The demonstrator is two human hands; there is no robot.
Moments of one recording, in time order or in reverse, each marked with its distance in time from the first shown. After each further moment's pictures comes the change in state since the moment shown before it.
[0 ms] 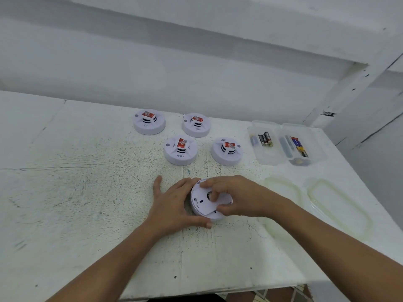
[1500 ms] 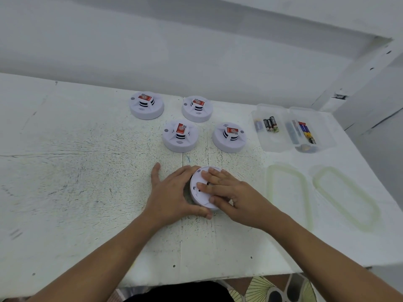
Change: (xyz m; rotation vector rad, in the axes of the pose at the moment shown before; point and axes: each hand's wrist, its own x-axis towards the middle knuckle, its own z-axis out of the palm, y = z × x) left_hand 0.002 -0.005 0.008 -0.018 0.072 -0.003; right_hand -0.009 0.017 0.056 0.138 0.219 -0.100
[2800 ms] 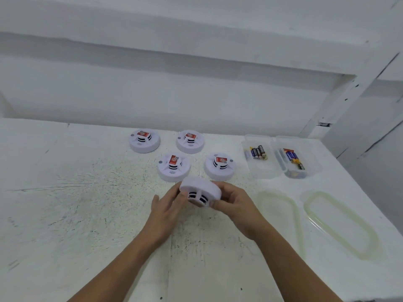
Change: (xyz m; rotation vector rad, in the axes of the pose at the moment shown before) left_hand 0.010 0.032 -0.012 -0.593 0.094 -0.209; right_hand 0.007 0.001 -0.027 0.949 0.282 0.292
